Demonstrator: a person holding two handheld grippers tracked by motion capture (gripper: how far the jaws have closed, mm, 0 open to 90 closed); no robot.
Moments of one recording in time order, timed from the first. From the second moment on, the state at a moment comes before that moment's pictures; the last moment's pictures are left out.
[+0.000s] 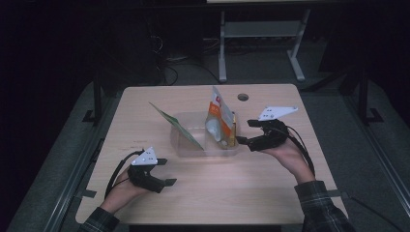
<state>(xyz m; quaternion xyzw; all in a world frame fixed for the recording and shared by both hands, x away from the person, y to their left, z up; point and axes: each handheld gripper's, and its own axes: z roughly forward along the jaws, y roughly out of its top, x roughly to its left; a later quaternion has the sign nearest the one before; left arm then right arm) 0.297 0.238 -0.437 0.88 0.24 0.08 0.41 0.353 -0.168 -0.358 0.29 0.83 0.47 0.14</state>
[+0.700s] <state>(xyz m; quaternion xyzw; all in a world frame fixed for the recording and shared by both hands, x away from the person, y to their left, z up) 0.281 0.253 -0.436 0.87 0.25 0.09 0.41 0.293 -0.191 -0.410 0.30 0.84 0.44 0.11</state>
